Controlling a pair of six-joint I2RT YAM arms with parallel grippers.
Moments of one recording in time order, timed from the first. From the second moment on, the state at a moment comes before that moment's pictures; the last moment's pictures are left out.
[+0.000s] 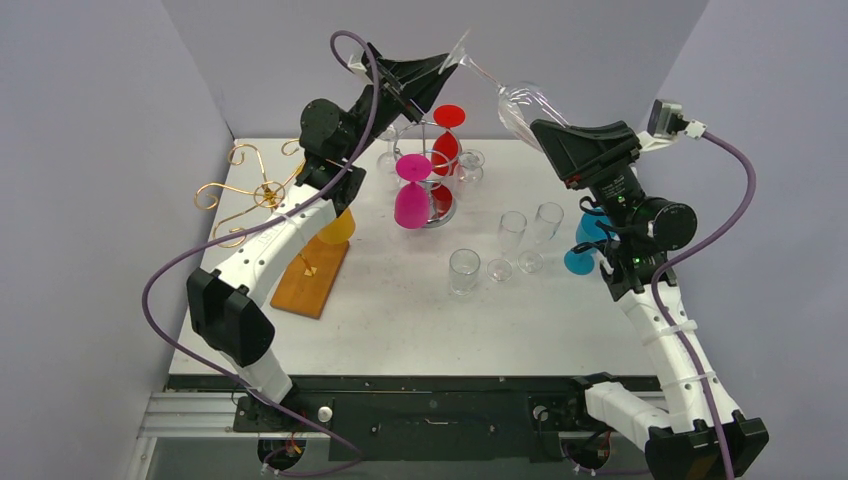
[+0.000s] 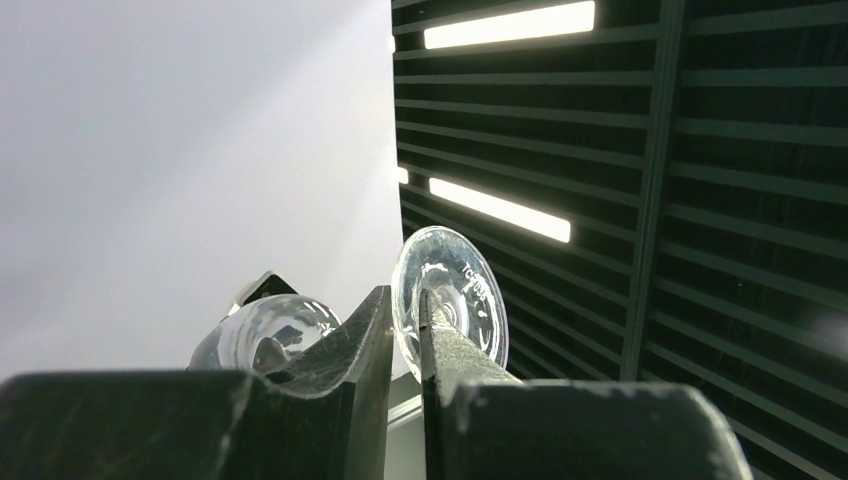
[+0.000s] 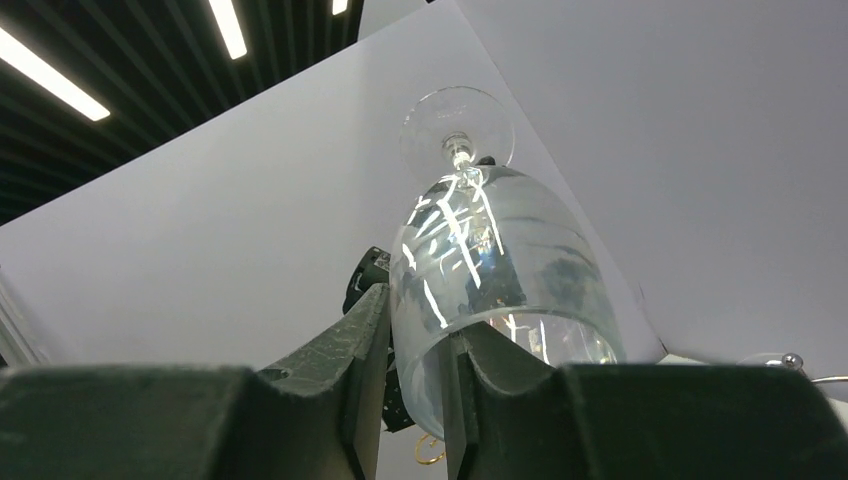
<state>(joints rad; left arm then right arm) -0.55 1.69 1.70 0.60 0.37 -2.08 0.21 1.01 1.08 0.72 -0.50 1.15</state>
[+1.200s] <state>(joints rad) -0.53 1.69 1.67 0.47 0.43 -1.86 0.24 0.97 1.12 0.46 -0.43 1.05</state>
